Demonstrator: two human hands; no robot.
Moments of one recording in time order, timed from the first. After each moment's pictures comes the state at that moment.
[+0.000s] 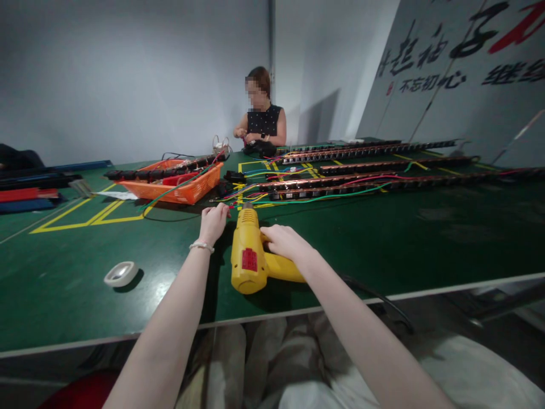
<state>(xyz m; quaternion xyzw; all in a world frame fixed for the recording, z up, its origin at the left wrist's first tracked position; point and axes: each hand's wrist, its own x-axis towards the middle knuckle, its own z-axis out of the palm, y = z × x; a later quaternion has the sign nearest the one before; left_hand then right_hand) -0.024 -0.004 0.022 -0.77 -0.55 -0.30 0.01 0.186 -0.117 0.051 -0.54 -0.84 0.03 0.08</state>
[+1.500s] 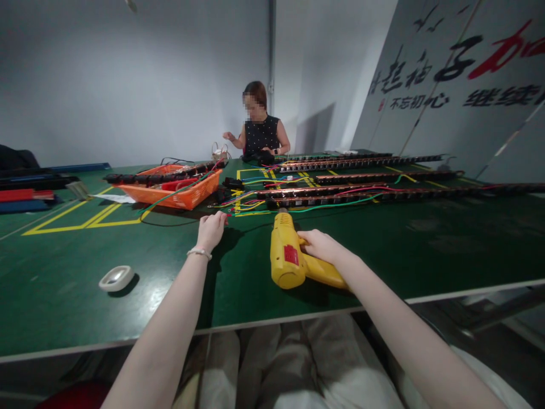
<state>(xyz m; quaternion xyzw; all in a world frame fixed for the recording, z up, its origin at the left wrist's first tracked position) -0.025 -0.006 0.018 -0.78 -0.56 -0.30 0.01 0.281 -0.131 0.050 -0.62 -0.77 0.12 0.08</state>
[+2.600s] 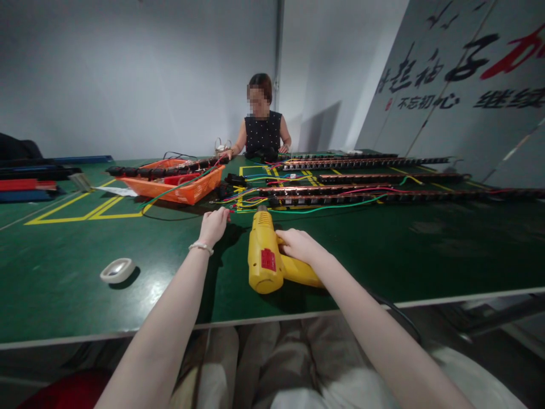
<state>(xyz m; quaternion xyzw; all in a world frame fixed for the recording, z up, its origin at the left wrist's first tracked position) -0.022 -0.008 0.021 -0.78 -0.56 -0.29 0.00 0.227 -0.120 0.049 -0.56 -0.83 0.04 0.05</state>
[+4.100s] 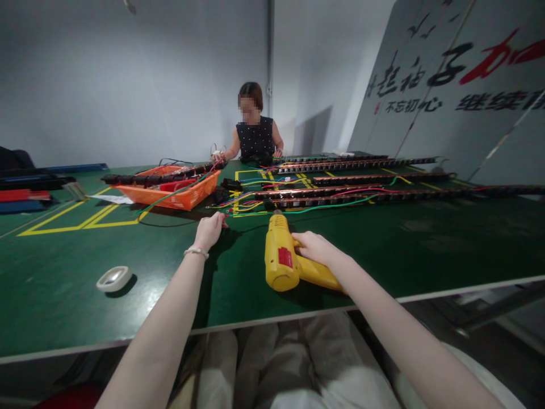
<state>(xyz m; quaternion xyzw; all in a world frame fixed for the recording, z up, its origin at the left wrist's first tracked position) -0.029 -0.002 0.017 -0.76 -0.55 -0.34 -0.09 0.271 -0.137 0.052 -0.61 -0.79 0.09 0.07</state>
